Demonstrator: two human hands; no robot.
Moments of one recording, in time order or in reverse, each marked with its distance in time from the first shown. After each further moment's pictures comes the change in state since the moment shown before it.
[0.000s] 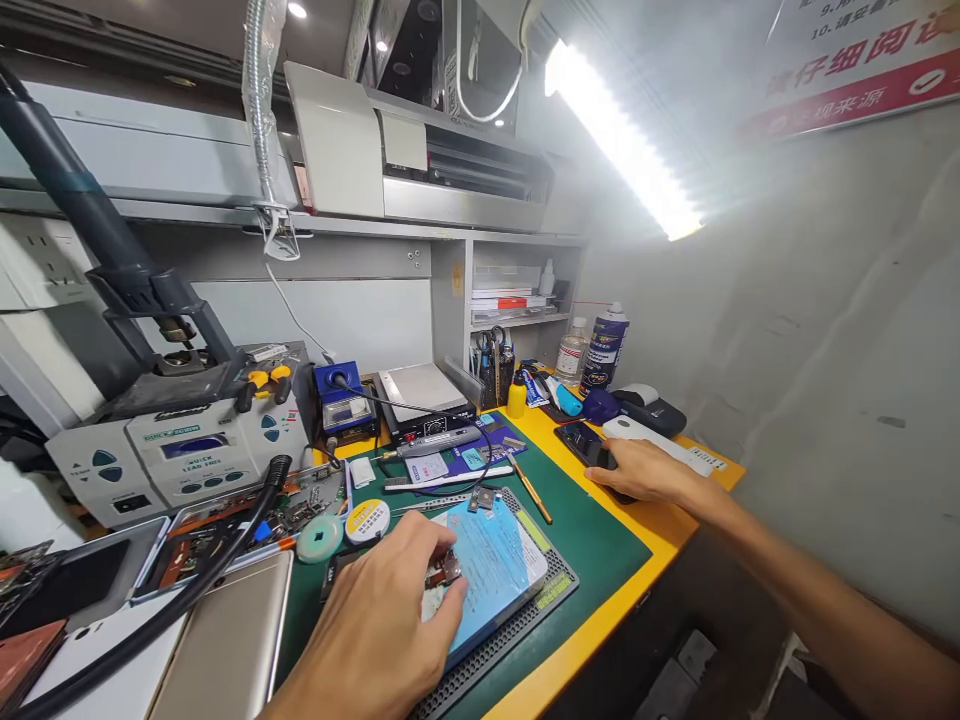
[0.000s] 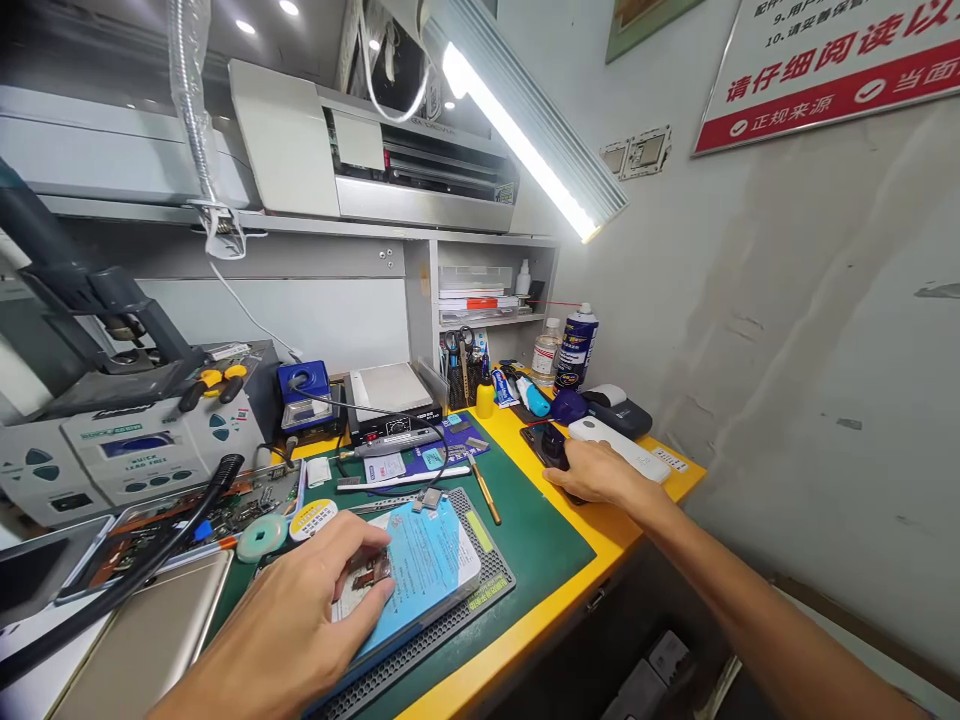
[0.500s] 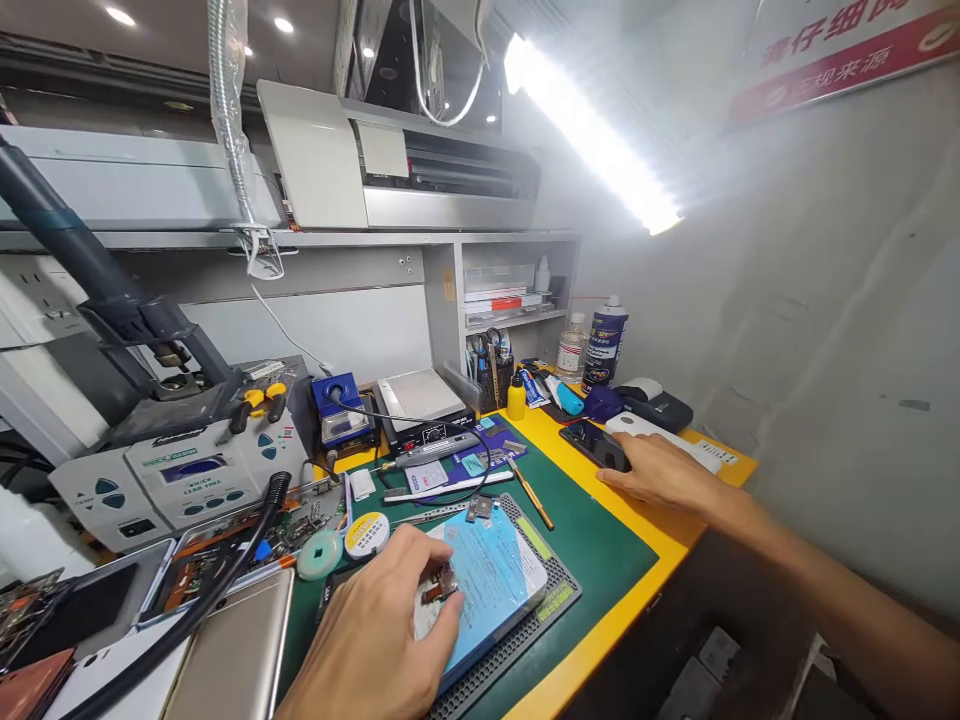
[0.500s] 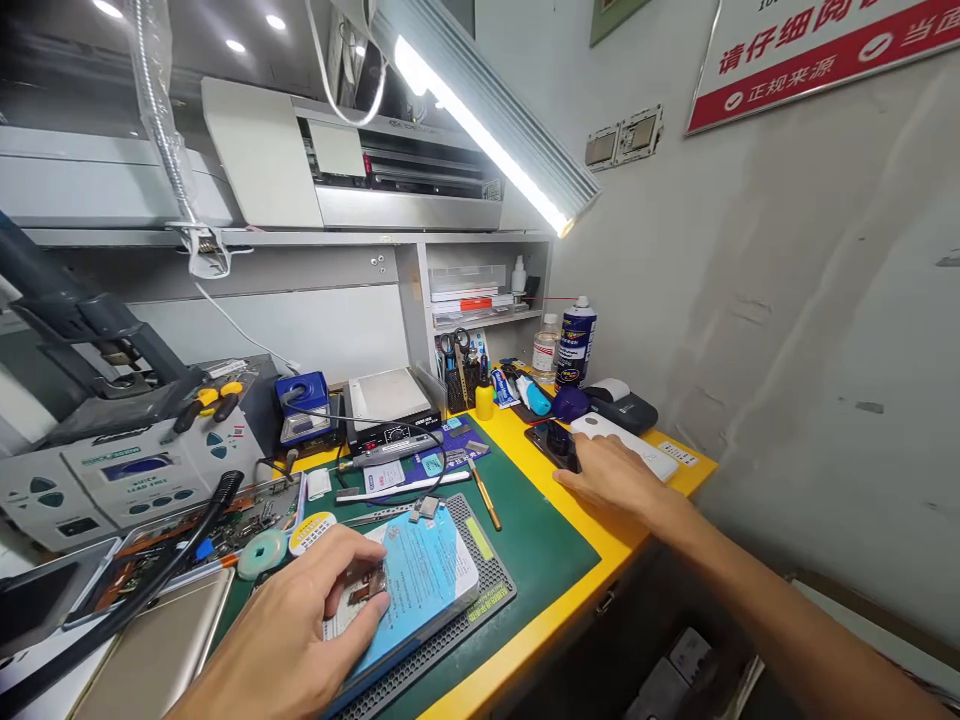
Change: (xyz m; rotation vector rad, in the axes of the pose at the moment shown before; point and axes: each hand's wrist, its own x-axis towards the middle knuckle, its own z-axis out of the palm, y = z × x) left_hand 0.000 -0.001 0.002 -0.004 0.028 0.011; right_hand -0.009 0.015 0.008 -0.044 0.118 -0.017
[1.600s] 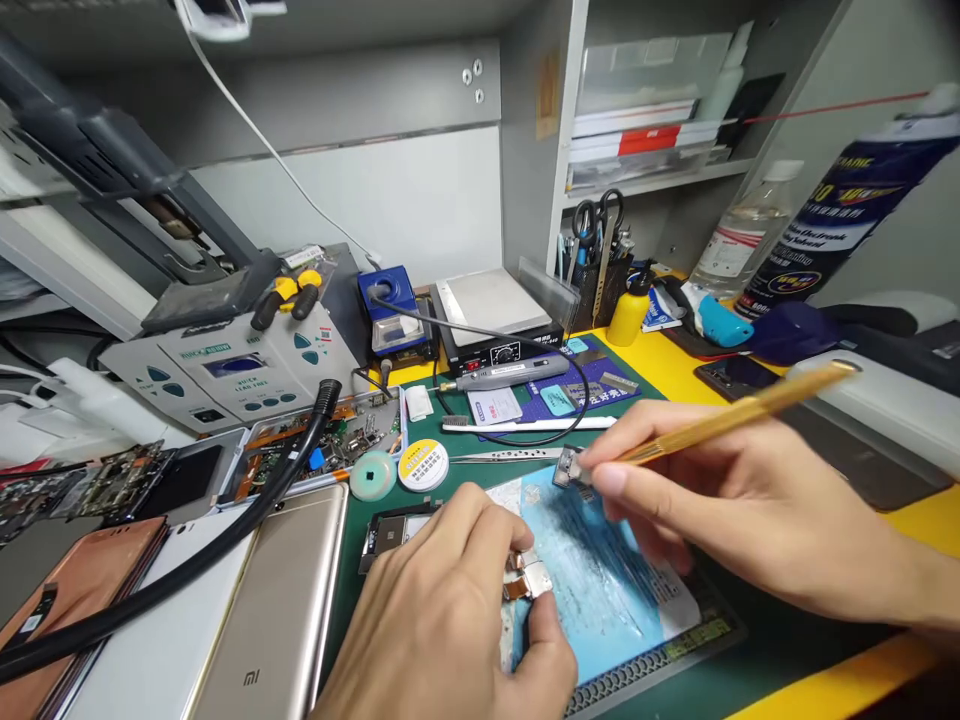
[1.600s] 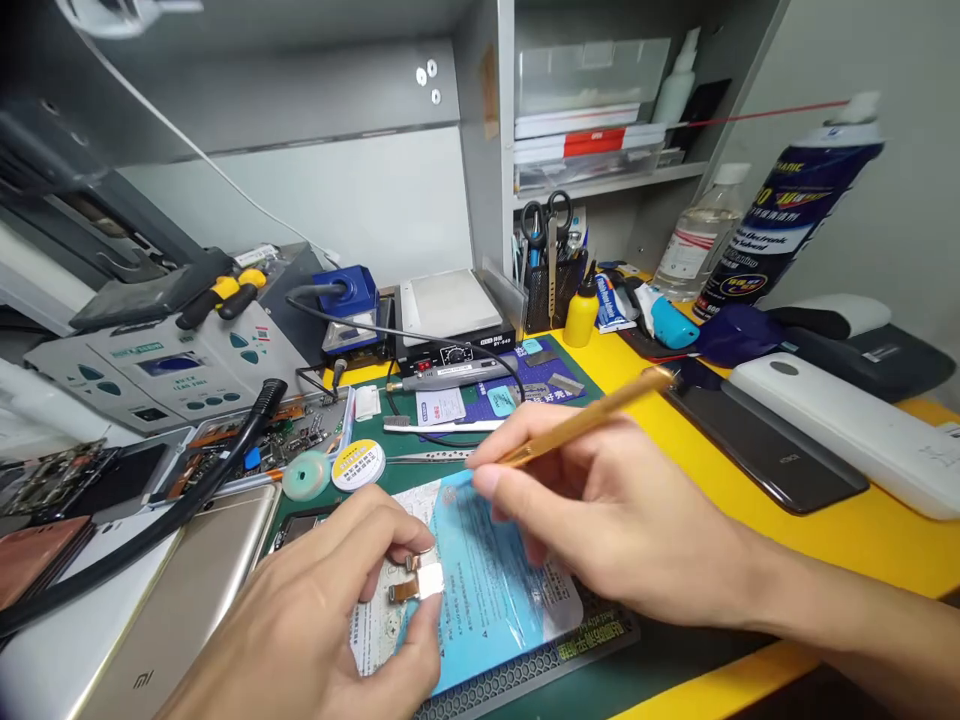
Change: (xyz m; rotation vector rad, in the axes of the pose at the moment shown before) left_hand 0.004 0.013 -0.004 0.091 -0.012 -0.107; right_hand -0.024 -0.134 -0.027 1.245 -0.399 -0.509
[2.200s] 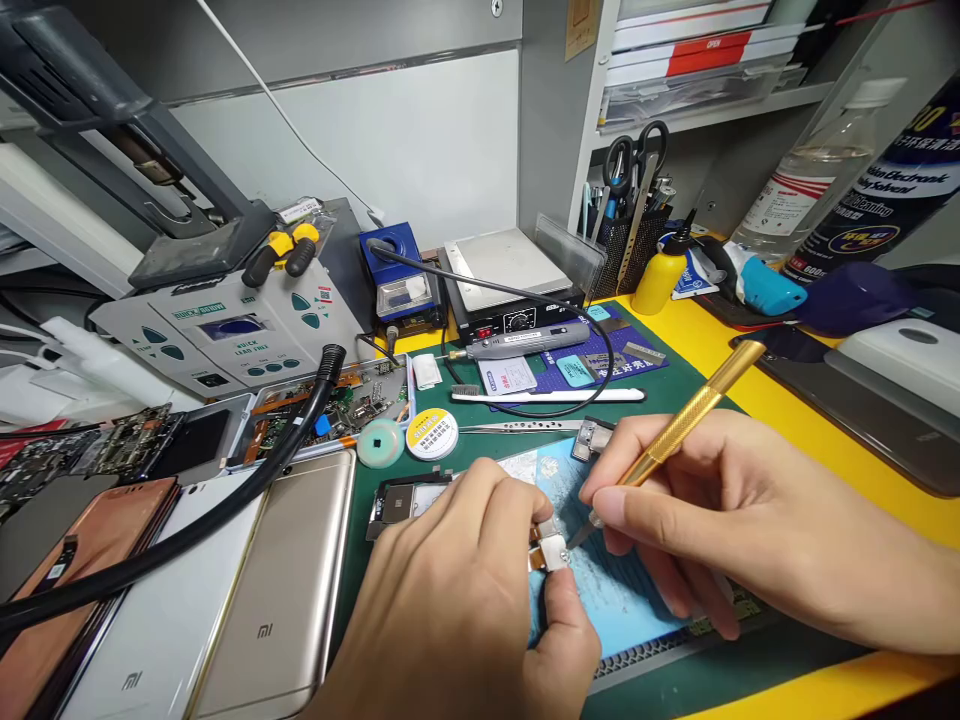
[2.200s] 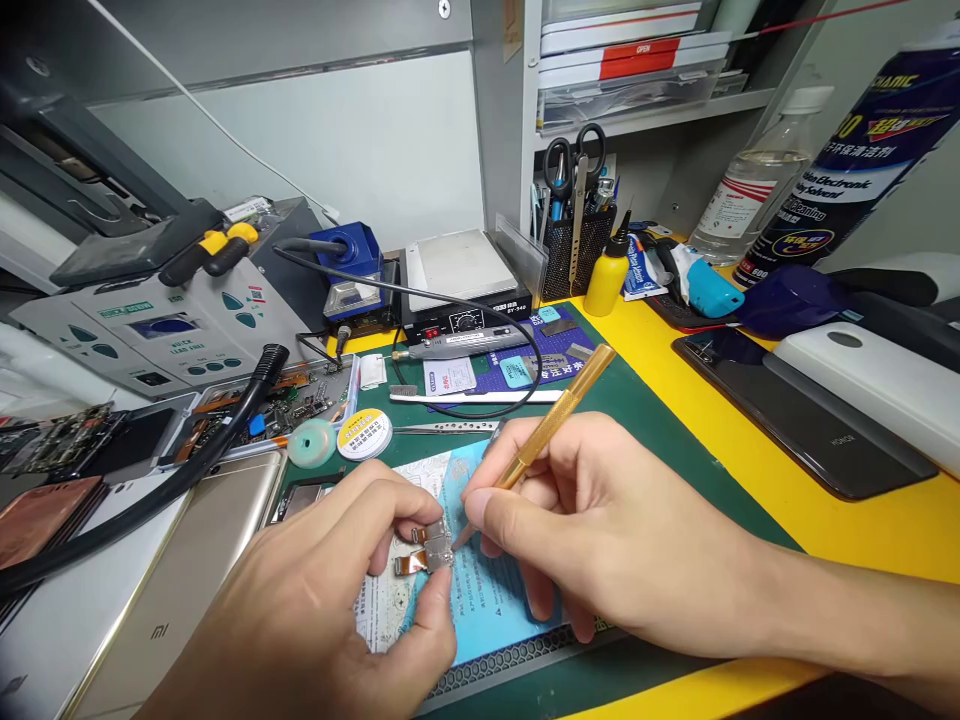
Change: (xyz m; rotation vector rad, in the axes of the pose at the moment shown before) left_hand -0.004 0.006 0.006 0.014 0.073 -0.009; right_hand 0.006 0.008 0.022 0.201 -0.090 0.262
